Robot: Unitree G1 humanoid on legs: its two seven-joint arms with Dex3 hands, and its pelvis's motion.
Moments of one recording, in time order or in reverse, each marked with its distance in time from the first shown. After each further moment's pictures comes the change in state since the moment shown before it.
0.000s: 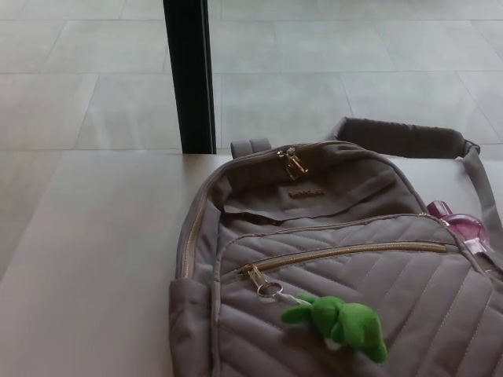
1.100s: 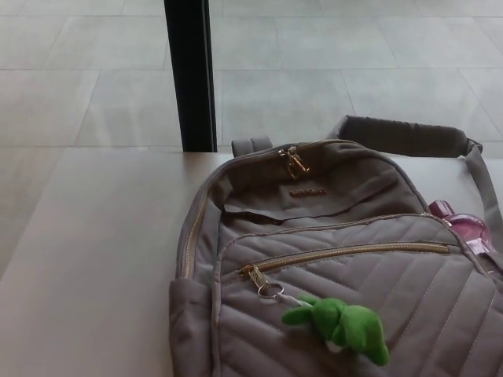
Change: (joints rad) left_arm -0.020 -0.005 0.004 0.017 -0.020 -0.022 -0.031; right_arm -0.283 -0.015 0.084 -1.057 0.109 0.121 -0.003
